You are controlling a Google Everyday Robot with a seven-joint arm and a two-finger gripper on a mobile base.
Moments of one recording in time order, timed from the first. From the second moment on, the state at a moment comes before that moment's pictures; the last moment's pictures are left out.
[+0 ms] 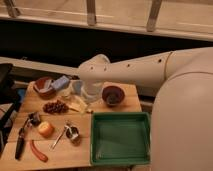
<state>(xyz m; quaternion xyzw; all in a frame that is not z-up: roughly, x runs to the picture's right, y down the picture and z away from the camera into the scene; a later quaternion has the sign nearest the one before) -0.066 0.085 0.722 -0.33 0.06 0.39 0.86</state>
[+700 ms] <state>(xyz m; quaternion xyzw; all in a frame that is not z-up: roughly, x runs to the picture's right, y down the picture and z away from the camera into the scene) -0.085 0.081 0.709 -0.31 0.04 0.37 0.87</state>
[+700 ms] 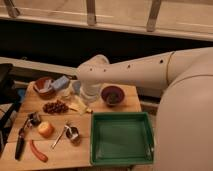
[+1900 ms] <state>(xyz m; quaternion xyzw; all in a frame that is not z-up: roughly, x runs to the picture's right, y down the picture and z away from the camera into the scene) -0.321 0.157 0.629 -0.31 -0.07 0.13 0.94</state>
